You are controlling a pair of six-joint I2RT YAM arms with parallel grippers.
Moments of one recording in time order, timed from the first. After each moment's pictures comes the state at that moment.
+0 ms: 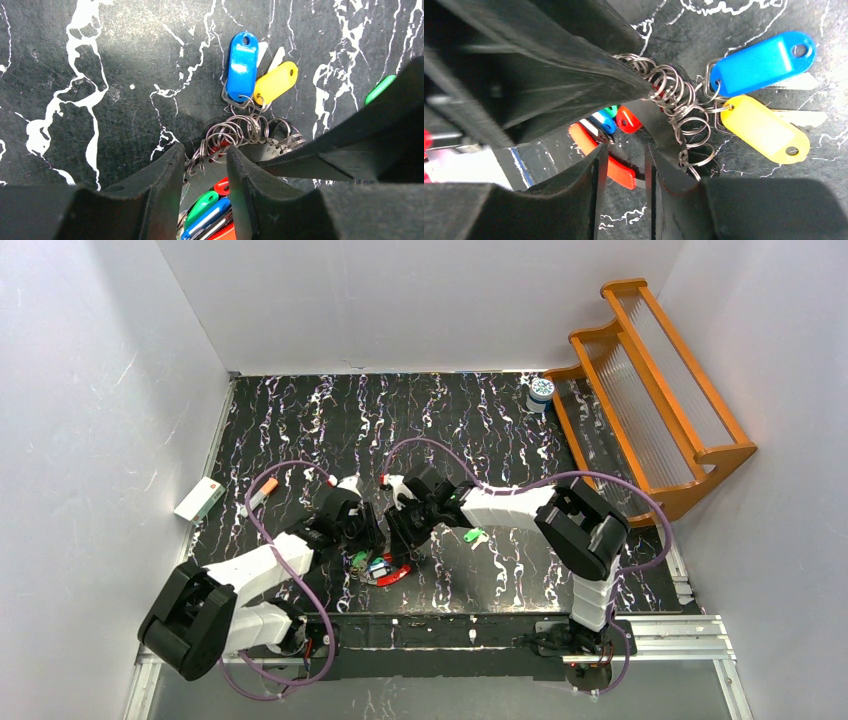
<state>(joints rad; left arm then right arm) -0.57 1.19 0.45 -0.12 0.00 -0.65 0.97 1.86 1.13 -0.14 -0.49 0.31</state>
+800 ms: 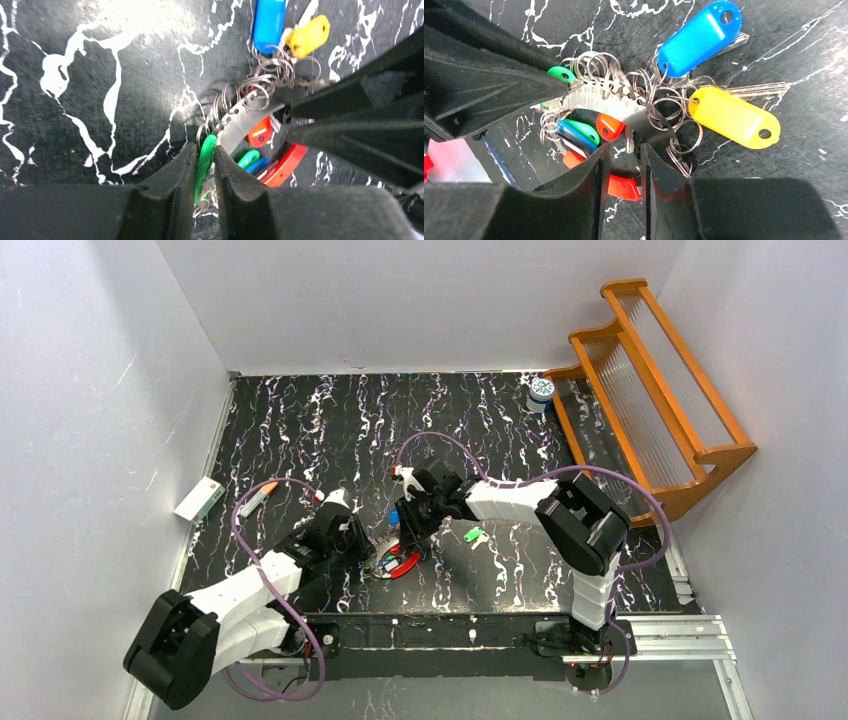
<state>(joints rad) -0.57 1.03 0.35 -0.18 -0.01 -0.75 0.90 1.89 1.12 -0.17 -0.44 0.33</state>
